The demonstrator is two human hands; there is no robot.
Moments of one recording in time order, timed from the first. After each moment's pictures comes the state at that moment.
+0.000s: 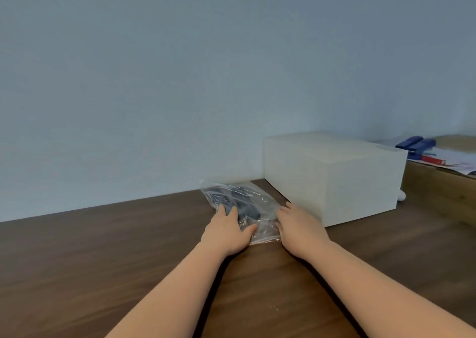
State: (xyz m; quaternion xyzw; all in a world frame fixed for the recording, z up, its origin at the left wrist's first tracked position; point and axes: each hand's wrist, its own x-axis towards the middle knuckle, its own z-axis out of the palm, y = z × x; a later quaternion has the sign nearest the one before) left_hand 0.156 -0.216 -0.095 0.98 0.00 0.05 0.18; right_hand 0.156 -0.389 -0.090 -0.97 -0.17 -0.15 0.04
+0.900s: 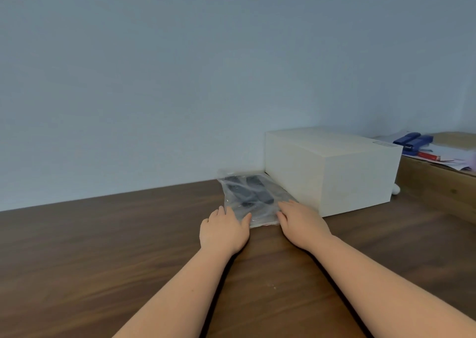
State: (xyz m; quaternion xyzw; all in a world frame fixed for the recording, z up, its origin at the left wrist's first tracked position) left_hand 0.130 -0.221 -0.106 0.99 0.05 0.12 0.11; right_hand 0.148 -0.401 -0.098 -0.96 -0.16 -0.17 0.13
